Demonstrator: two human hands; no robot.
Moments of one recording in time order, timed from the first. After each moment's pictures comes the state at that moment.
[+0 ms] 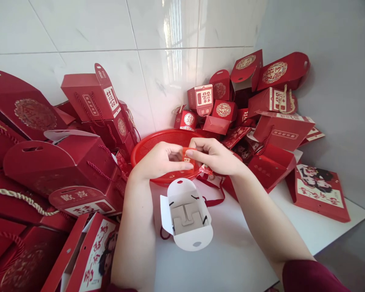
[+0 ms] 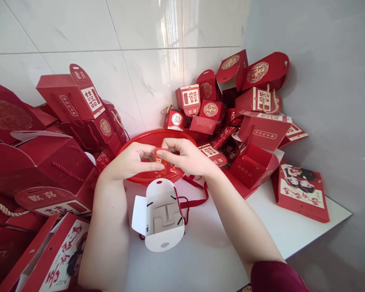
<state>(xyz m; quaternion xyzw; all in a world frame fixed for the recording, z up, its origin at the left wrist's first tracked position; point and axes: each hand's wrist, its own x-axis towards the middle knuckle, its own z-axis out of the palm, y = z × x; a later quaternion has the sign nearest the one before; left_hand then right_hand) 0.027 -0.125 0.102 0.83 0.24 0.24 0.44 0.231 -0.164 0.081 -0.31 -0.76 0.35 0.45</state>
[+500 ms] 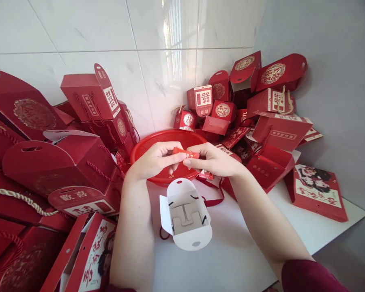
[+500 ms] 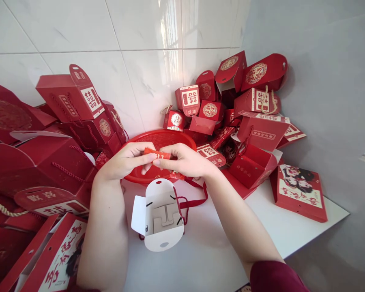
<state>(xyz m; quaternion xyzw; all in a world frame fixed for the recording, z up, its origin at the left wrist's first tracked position) 0.022 -0.129 0.111 0.83 0.21 0.26 0.44 0.231 -0.167 0.084 -0.29 -0.78 0.40 0.37</state>
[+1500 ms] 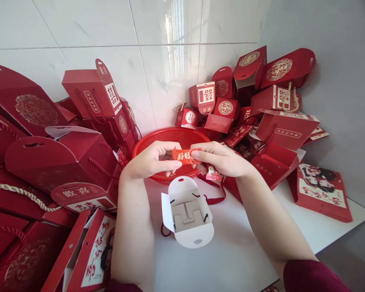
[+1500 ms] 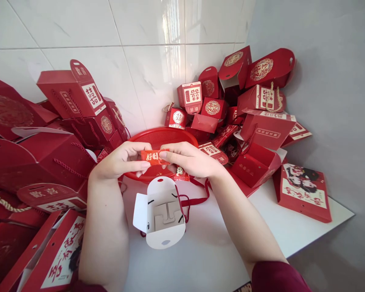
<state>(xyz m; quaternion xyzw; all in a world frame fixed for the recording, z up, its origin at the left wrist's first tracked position) 0.009 -0.131 0.112 0.82 0.17 0.23 0.49 0.235 -0.178 0.089 -0.32 -0.77 0.42 0.36</state>
